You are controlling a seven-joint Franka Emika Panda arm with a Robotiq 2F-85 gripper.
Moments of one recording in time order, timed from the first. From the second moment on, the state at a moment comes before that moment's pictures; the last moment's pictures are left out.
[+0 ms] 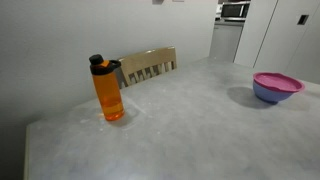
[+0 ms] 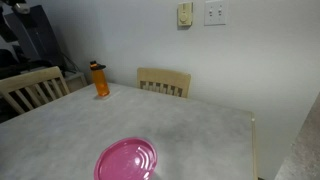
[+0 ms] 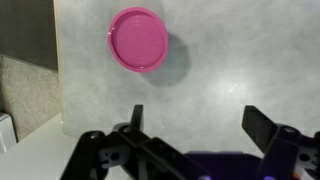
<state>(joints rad) -0.01 -0.61 0.00 -2.36 -0.25 1.90 -0.16</state>
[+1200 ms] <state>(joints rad) -0.05 -0.32 -0.28 -2.37 -0.18 2.16 -0.31</state>
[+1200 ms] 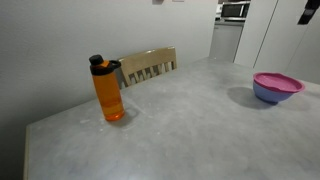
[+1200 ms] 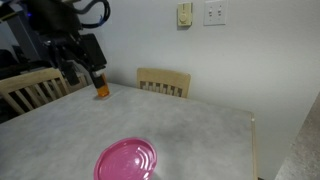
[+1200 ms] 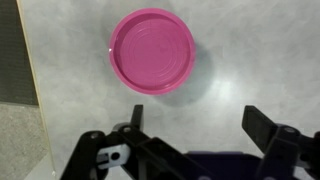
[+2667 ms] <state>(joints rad) -0.12 -0.19 -0.19 -2.40 0.02 2.25 0.18</state>
